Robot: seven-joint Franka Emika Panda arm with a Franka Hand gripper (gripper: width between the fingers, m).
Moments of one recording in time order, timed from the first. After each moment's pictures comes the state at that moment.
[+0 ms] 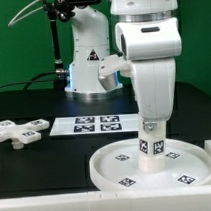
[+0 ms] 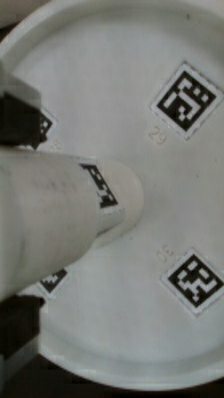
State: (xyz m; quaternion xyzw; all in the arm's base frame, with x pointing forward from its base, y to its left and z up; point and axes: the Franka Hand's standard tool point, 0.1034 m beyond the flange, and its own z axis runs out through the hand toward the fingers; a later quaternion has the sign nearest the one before) arm 0.572 0.040 0.079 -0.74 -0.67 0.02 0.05
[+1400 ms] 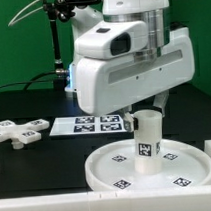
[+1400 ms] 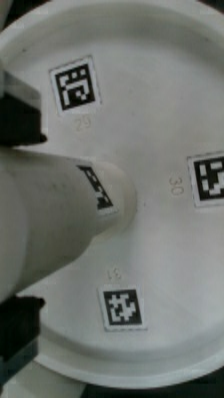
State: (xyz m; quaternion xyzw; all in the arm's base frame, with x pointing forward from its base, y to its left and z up) arm 0.573 0.035 0.080 -0.98 -0.21 0.02 0.05
